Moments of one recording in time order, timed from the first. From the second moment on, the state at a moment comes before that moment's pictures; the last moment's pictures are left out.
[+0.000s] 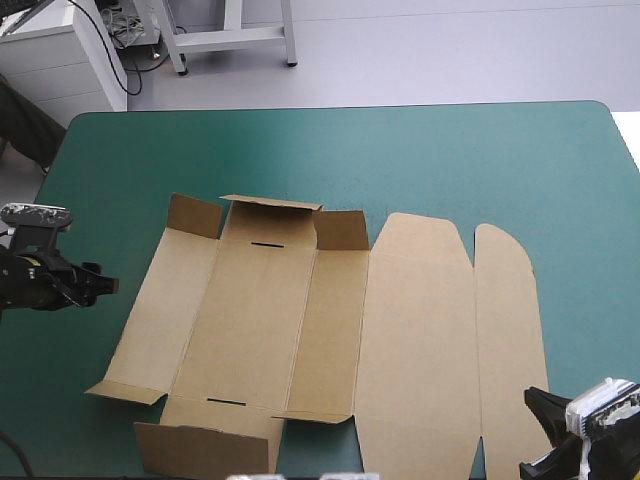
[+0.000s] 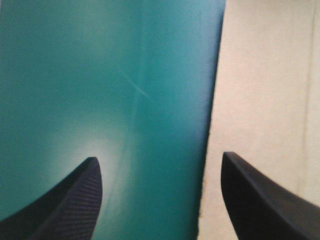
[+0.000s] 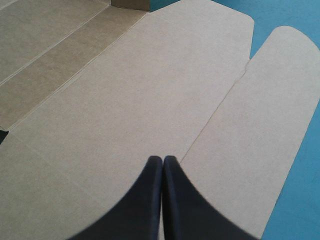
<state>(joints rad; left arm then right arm) 0.27 1.12 -1.04 -0.09 1.00 0.33 0.57 0.09 -0.50 -0.05 0.96 0.10</state>
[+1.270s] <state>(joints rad) 0.46 1.63 -1.01 -0.61 1.20 0.88 0.57 0.09 -0.50 -0.04 0.96 0.10</state>
